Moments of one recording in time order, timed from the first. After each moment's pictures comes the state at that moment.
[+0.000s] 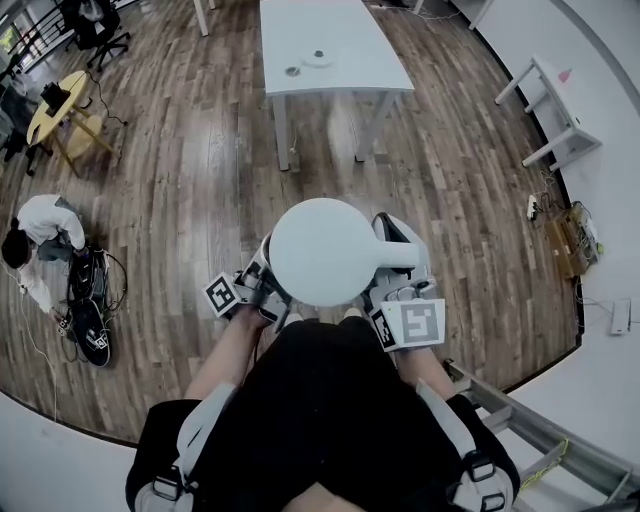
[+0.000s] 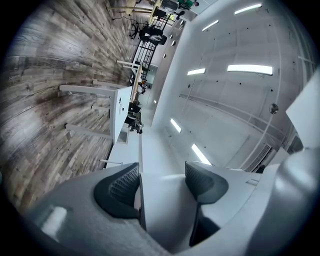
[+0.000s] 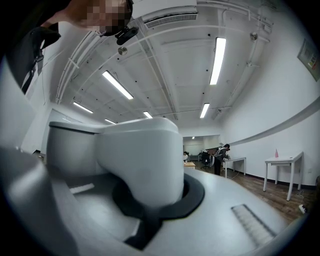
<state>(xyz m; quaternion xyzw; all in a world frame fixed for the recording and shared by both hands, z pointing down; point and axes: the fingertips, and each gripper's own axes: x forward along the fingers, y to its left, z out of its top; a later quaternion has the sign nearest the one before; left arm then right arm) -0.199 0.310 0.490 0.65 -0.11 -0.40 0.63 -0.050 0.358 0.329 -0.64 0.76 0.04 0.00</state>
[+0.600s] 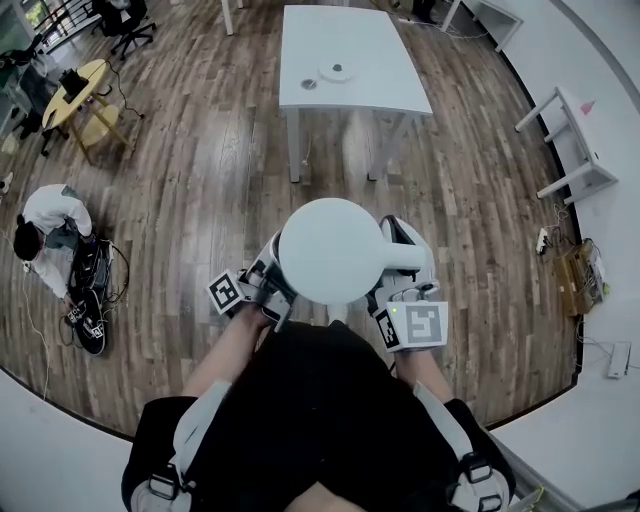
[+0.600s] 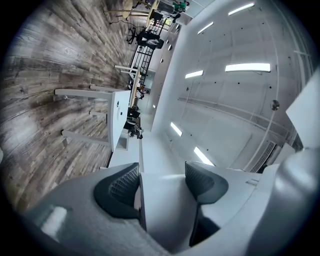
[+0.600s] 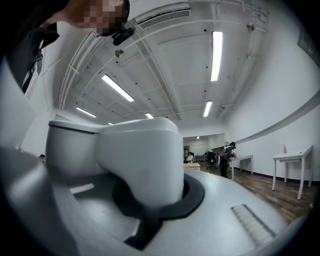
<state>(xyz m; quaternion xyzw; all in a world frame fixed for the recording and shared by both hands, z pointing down) -0.167 0.255 0.488 0.65 -0.13 -0.42 0.62 -0.010 0.292 0.334 -0.62 0.78 0.04 0.02</state>
